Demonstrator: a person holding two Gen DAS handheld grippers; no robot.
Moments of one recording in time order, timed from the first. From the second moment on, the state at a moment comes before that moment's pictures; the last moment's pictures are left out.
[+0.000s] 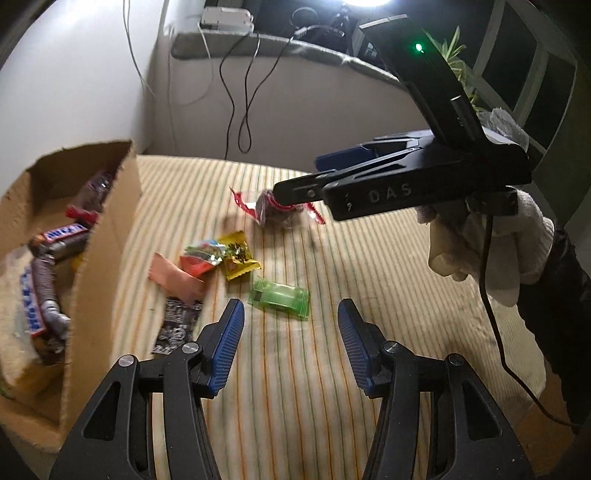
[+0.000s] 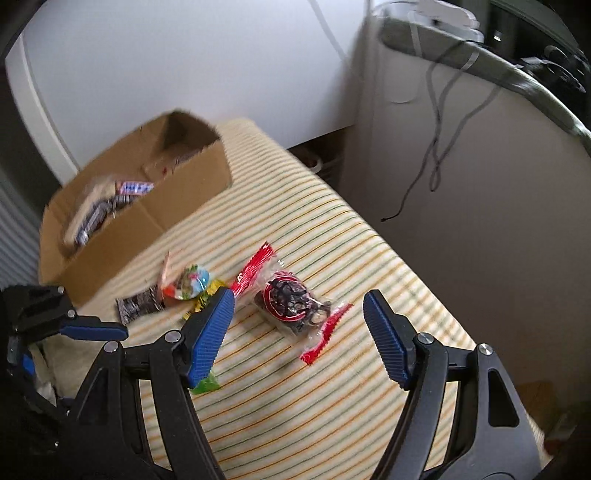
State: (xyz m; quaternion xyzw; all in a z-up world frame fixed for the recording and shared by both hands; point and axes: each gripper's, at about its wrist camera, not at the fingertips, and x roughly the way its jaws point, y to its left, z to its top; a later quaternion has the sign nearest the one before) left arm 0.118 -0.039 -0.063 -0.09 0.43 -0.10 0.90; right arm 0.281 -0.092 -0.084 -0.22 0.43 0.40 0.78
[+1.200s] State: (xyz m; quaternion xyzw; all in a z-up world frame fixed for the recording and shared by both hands) left arm 0.146 -0.082 -0.086 -0.01 0.44 -0.07 0.89; right arm 0.295 -0.080 -0.129 -0.27 0.45 0.40 0.75
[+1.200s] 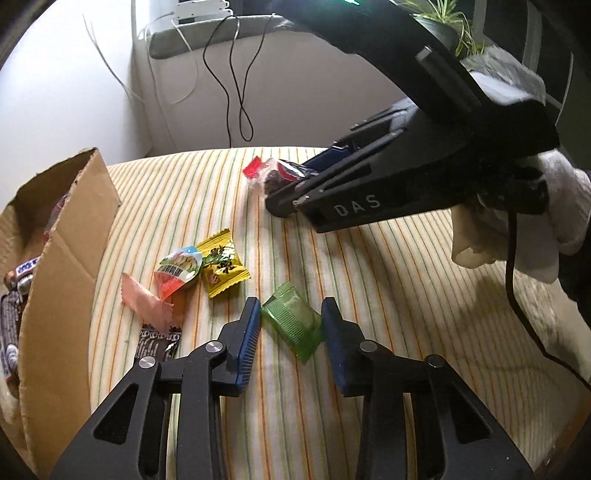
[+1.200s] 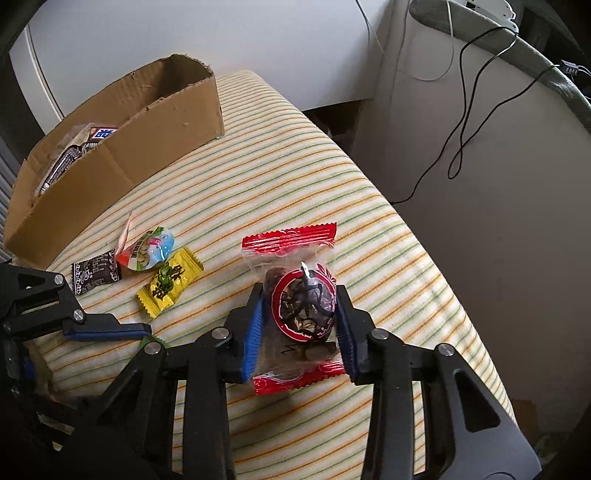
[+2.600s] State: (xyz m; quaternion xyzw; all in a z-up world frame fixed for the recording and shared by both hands) left arm 0.057 0.099 -0.011 -0.08 0.33 0.04 0.94; right arm 0.221 0.033 -0.021 -0.24 0.38 0.45 0.78
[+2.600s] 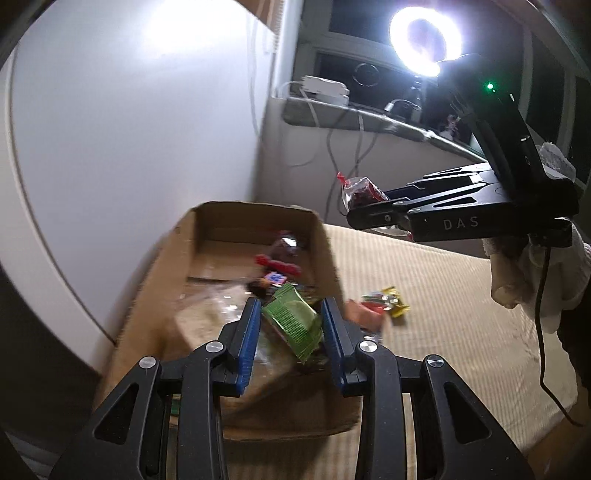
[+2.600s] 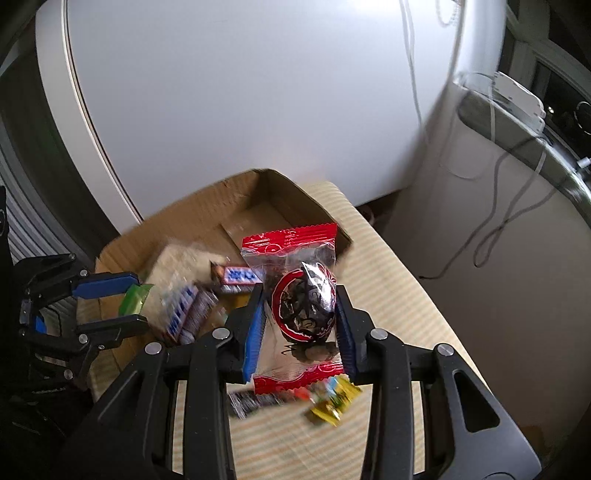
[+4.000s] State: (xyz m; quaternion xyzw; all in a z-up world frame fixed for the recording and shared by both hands) left arm 0.056 0.147 -0.031 -0.10 0.35 0.07 0.93; right arm 0.250 0.160 -0.079 -0.27 0.41 0.47 0.73
